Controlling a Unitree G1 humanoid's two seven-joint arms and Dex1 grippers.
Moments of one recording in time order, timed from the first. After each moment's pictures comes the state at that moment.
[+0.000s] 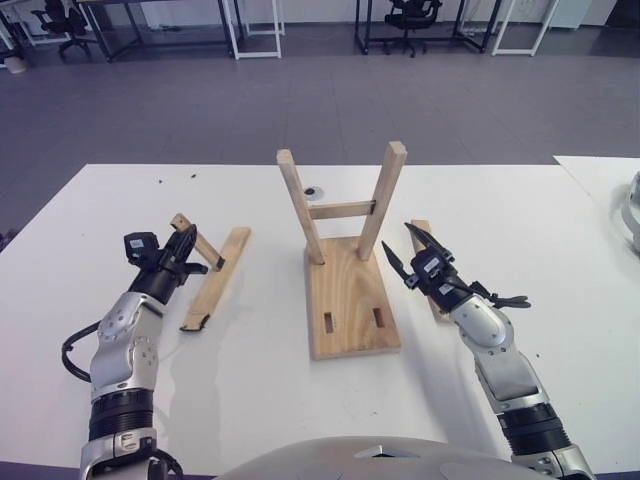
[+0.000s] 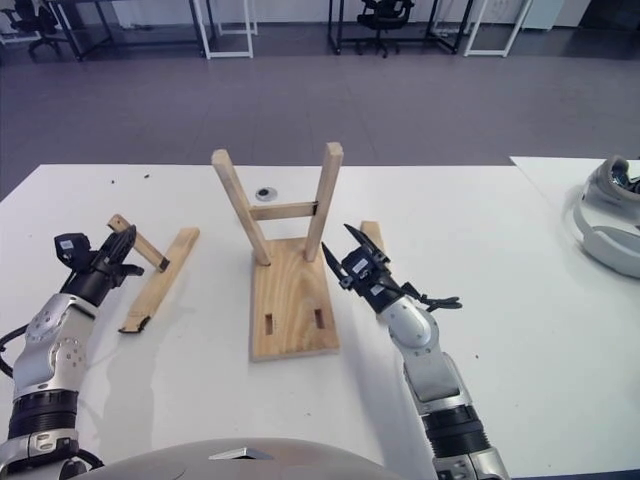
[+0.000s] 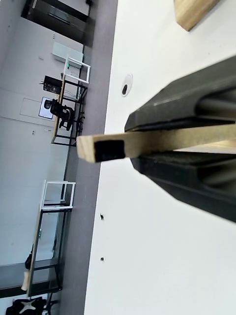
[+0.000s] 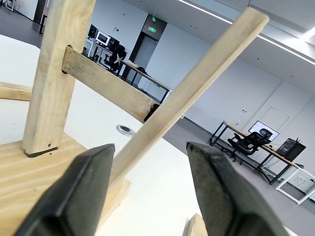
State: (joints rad) left arm -0.03 0.39 0.31 0.14 -0.46 0.09 -0.43; right arm 0.00 -0.30 0.14 -0.09 -0.12 -0.18 0.31
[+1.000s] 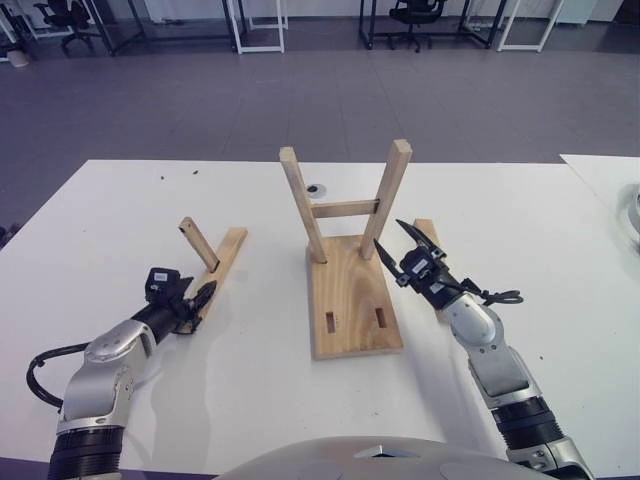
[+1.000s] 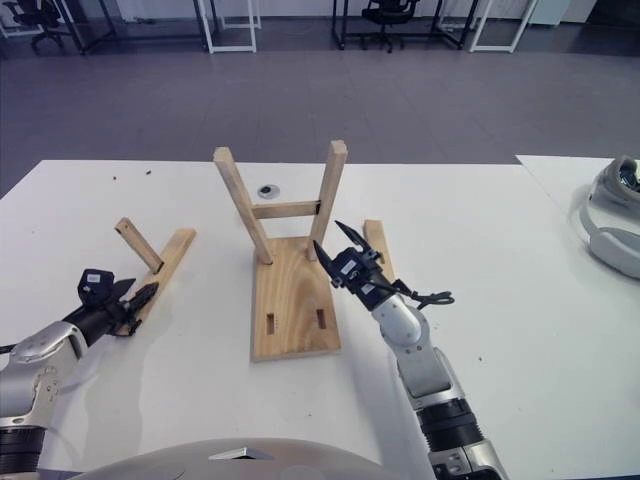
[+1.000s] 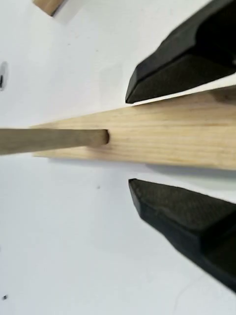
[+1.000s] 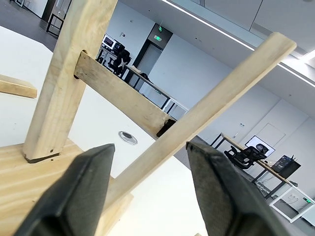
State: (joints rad) left arm 0.14 0.52 0.22 -0.06 -0.38 0.45 -0.47; right arm -0.03 -0.30 0.18 -0.06 -0.21 -0.25 0.27
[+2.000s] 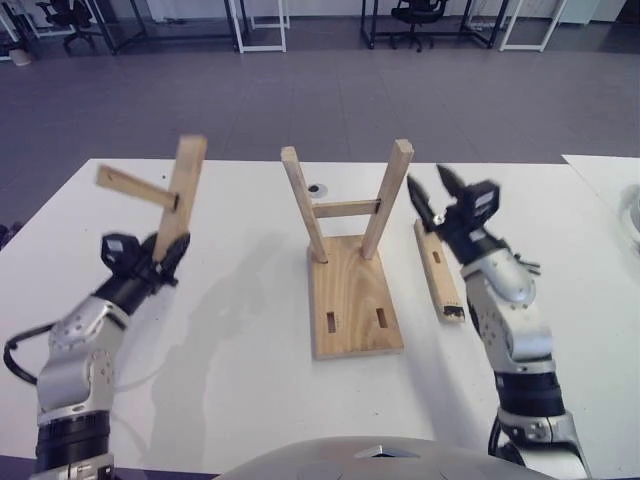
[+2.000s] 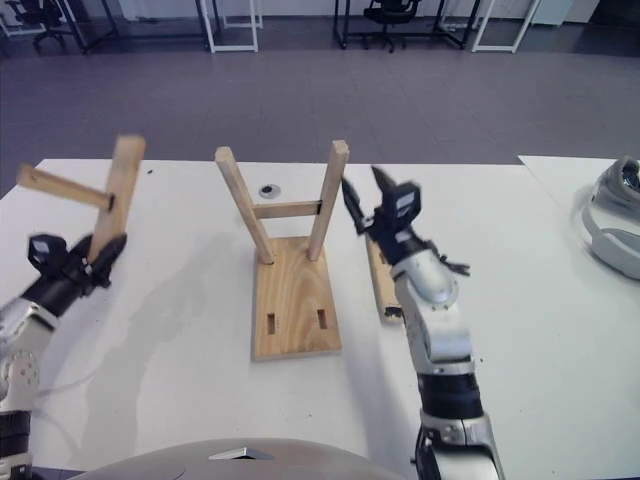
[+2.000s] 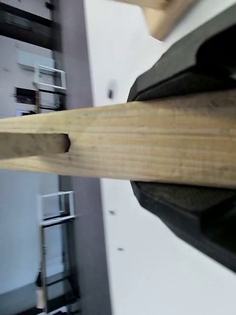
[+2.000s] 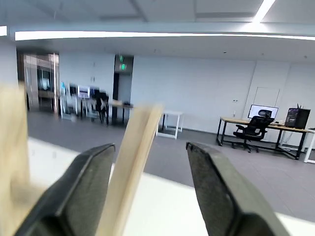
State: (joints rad) left arm -0.01 0.53 0.40 -0.22 -0.57 0.26 -0.53; right arm -0.31 -0.21 -0.08 -0.29 0.44 0.26 0.28
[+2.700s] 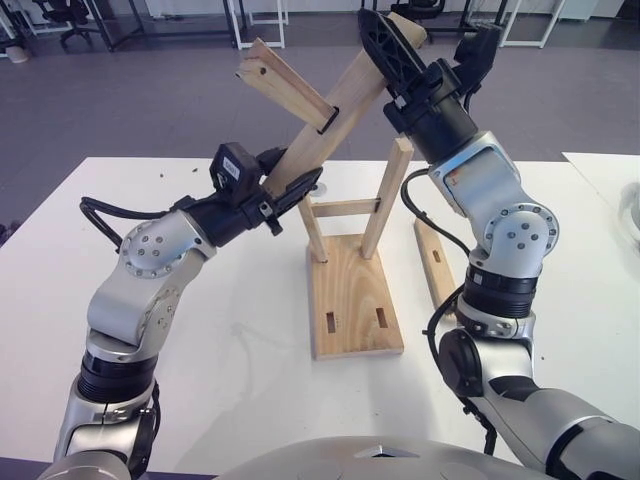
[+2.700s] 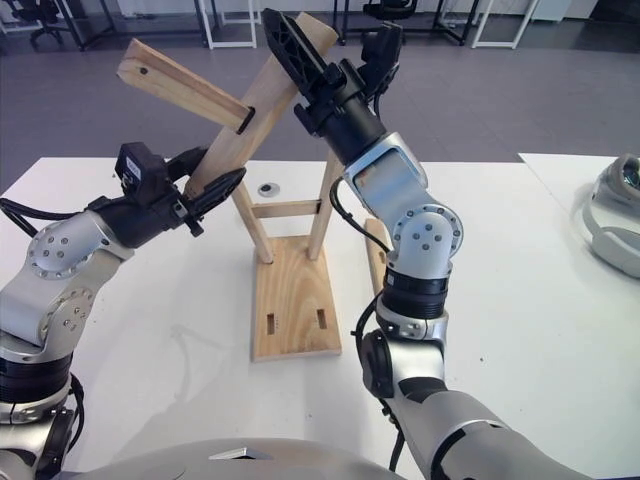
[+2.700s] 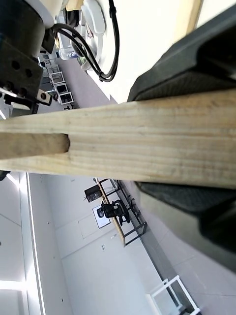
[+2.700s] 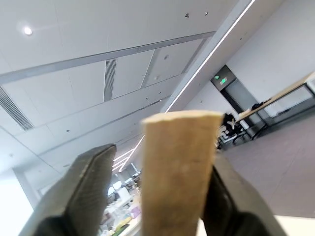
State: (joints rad) left arm -0.32 0.55 -0.01 -0.55 -0.48 0.42 -0.52; right arm -0.75 -0.02 -0.23 -0.21 1.31 0.72 -0.05
